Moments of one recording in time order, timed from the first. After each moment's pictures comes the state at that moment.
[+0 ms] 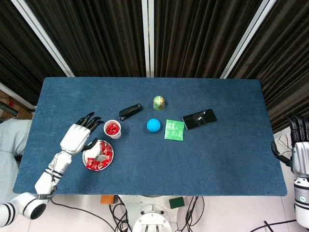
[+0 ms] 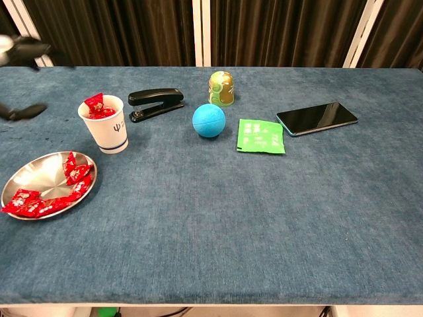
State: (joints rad) left arm -0.48 -1.35 -0.03 -1.49 1.50 1.24 0.07; right arm 0.11 -1.23 0.18 -1.42 -1.52 1.65 0.14
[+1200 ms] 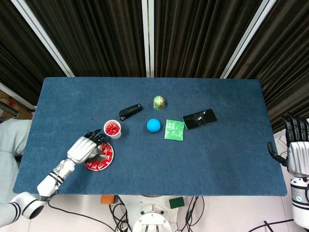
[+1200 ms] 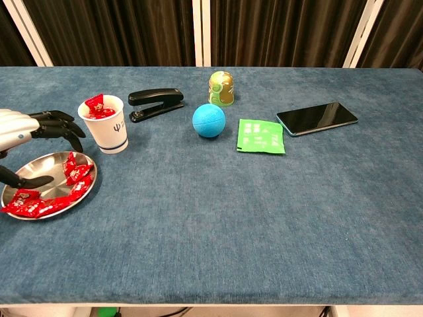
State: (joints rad) left arm -0.51 -1.49 0.07 -1.18 1.64 1.14 -0.09; right arm 0.12 -1.22 0.17 -1.45 -1.54 1.65 0.08
